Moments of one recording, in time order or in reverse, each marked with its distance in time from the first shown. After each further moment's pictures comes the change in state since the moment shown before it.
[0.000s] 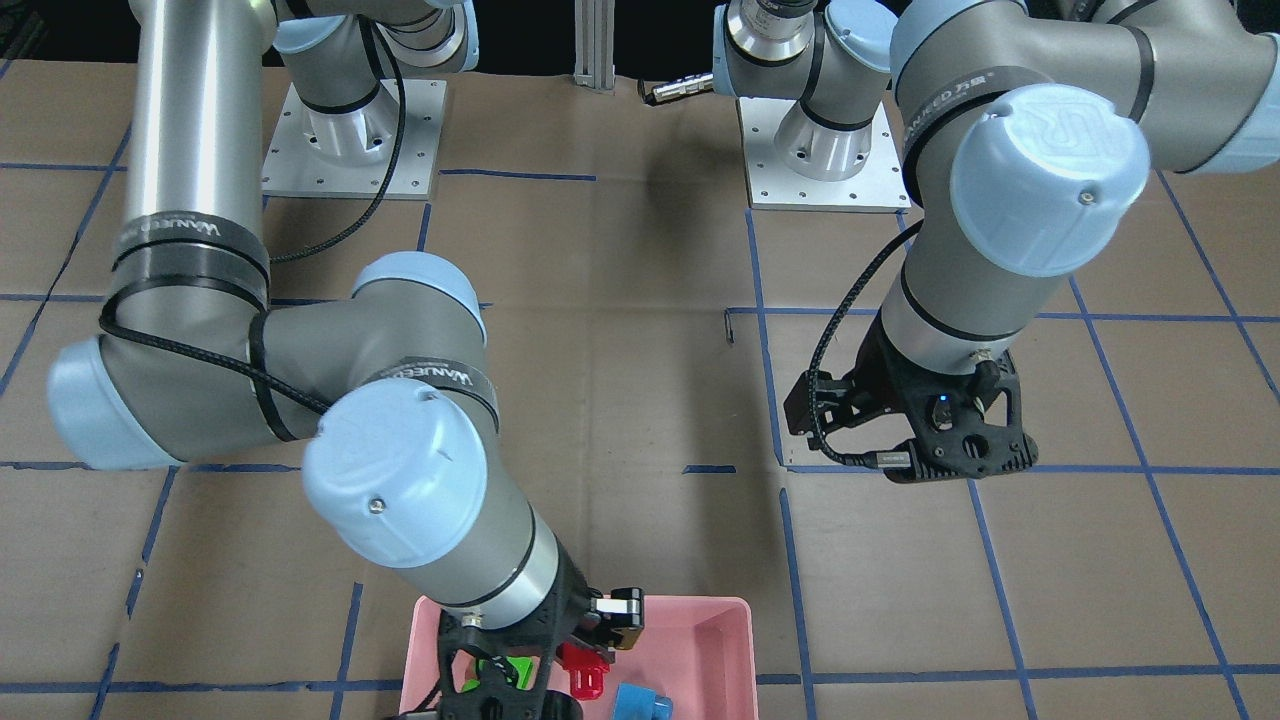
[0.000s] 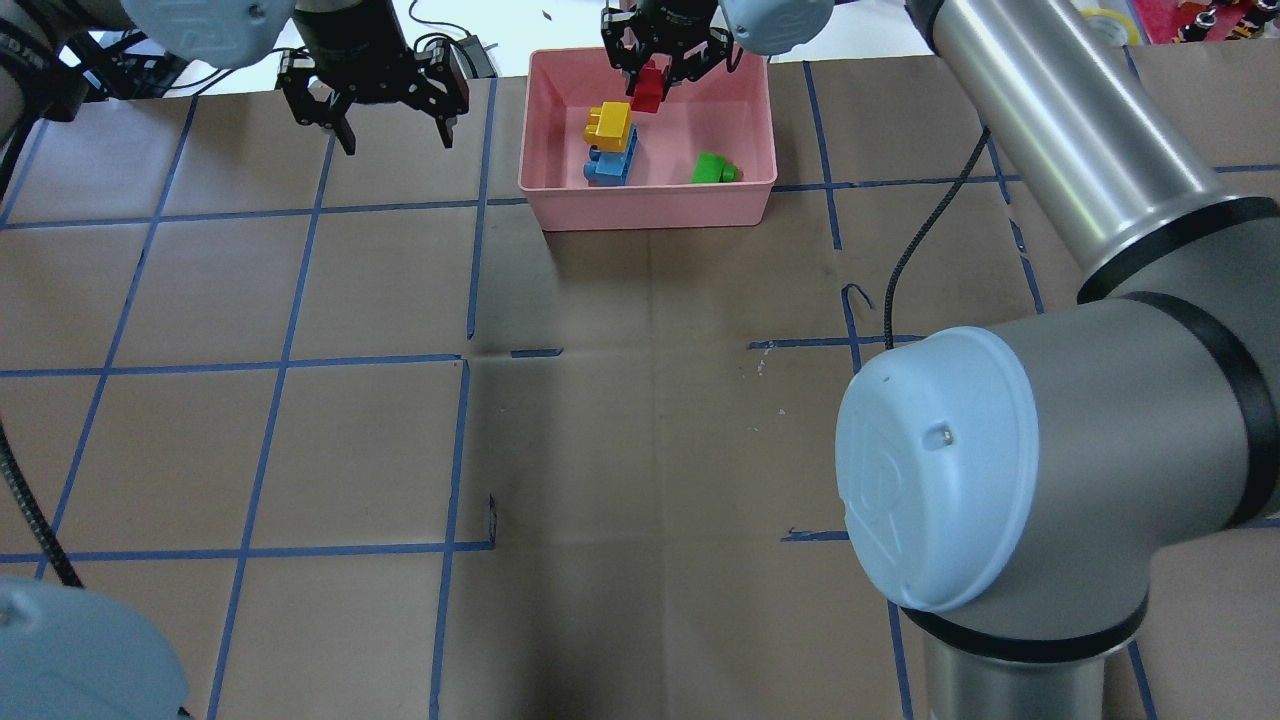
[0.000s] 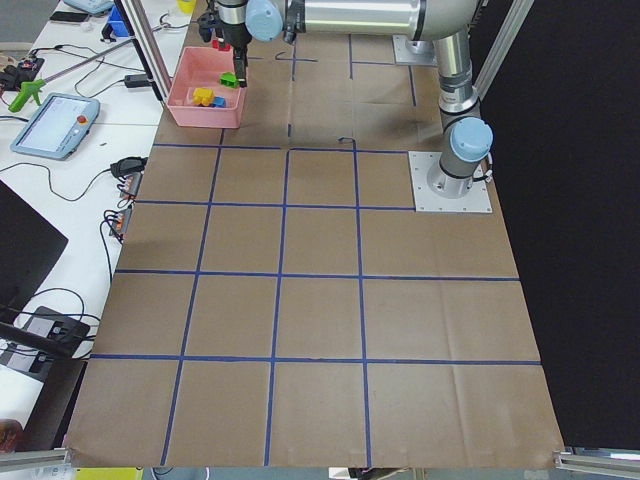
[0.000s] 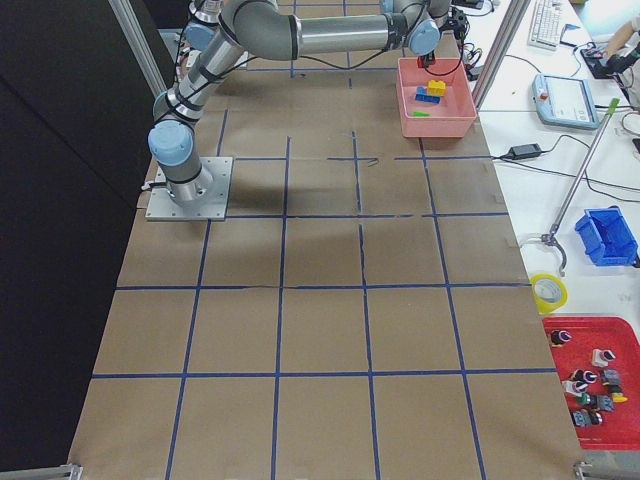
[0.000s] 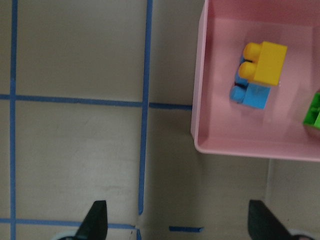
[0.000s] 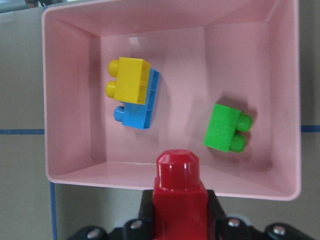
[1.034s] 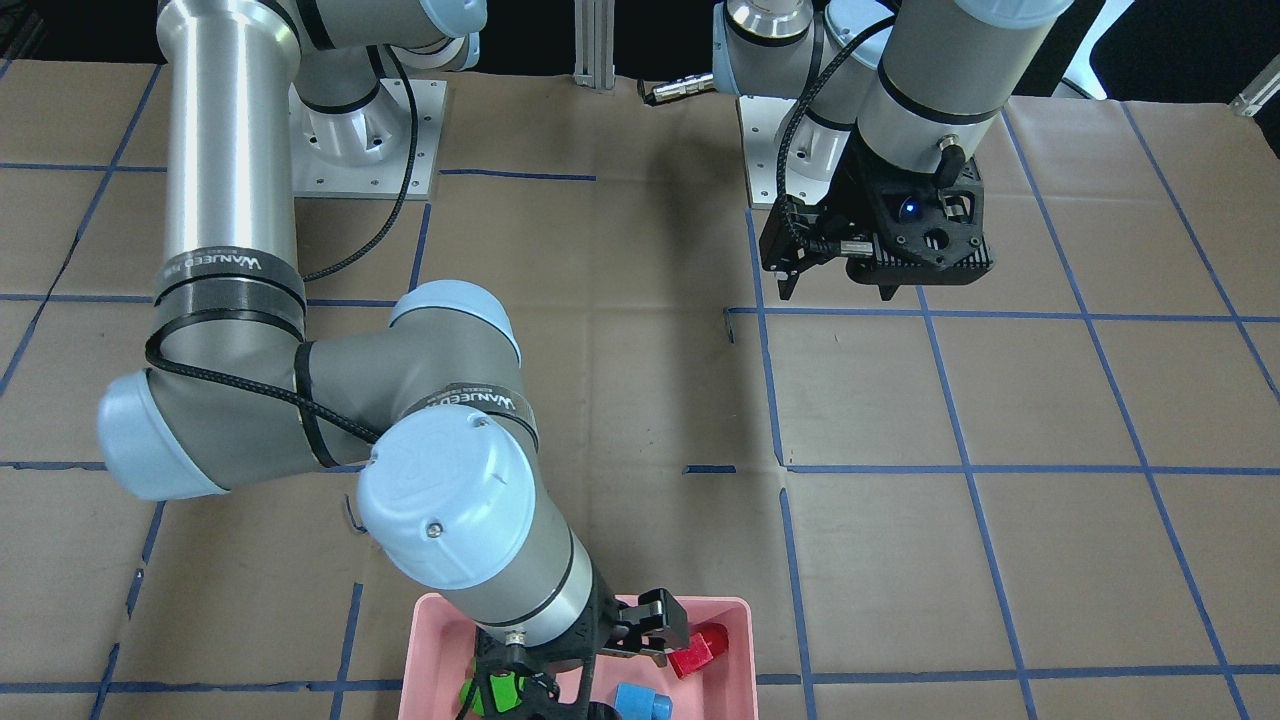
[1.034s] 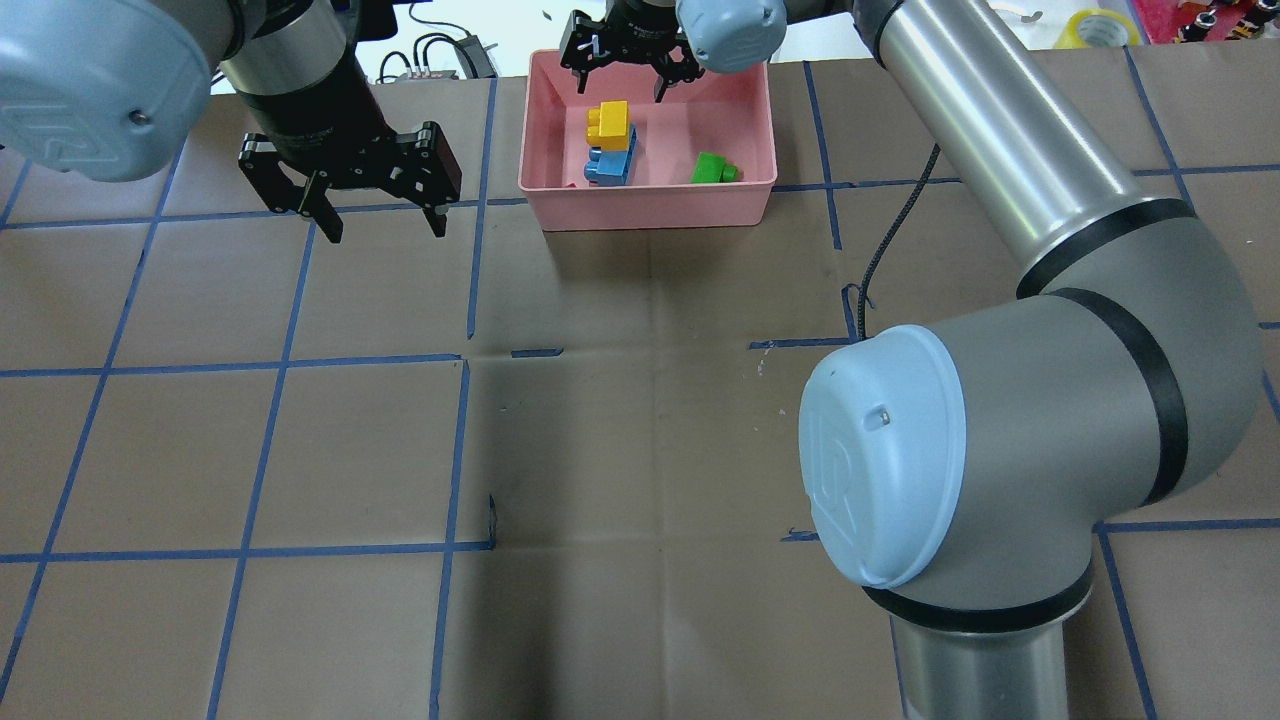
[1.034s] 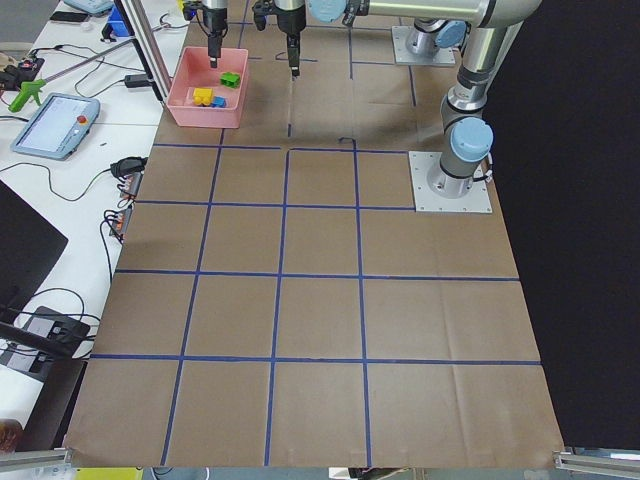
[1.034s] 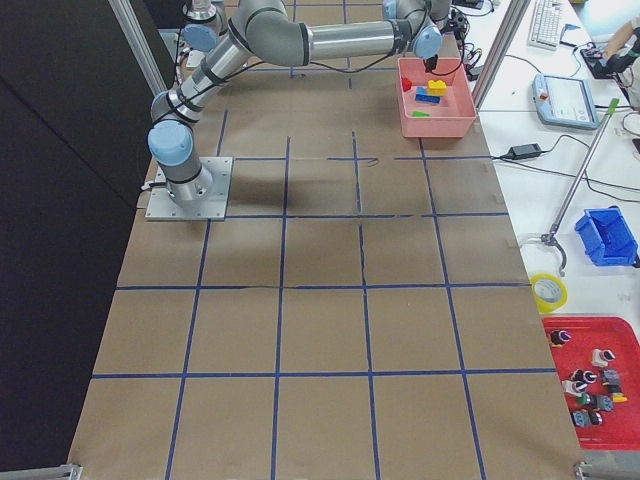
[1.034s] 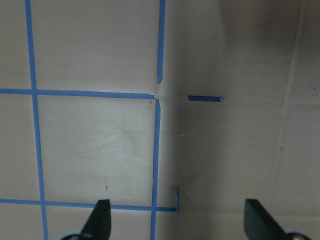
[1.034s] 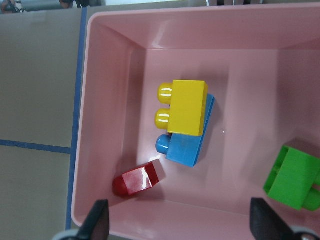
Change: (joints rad) left arm -0.016 0.231 -0.151 -0.049 -0.080 0.059; right arm 0.001 0.010 -0.037 0.045 -0.019 -0.095
